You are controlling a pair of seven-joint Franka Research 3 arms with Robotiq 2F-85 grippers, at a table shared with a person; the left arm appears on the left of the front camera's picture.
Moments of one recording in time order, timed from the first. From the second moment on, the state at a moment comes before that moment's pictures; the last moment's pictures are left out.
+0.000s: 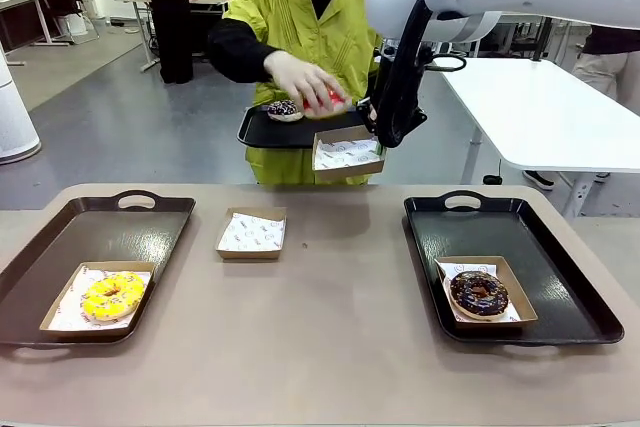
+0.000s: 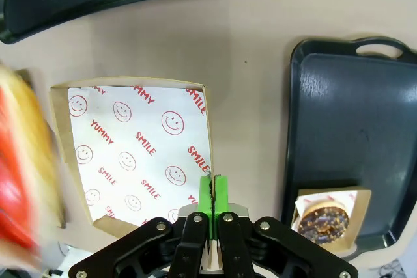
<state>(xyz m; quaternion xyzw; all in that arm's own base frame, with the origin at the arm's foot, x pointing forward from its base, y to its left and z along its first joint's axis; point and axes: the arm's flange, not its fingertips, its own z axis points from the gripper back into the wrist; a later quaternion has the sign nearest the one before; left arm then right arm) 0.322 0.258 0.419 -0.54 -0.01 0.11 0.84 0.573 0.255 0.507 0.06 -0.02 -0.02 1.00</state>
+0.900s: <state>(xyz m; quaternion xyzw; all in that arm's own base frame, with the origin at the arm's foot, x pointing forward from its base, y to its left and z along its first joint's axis) 0.322 0.258 0.419 -0.54 -0.01 0.11 0.84 0.573 0.255 0.507 0.06 -0.02 -0.02 1.00</state>
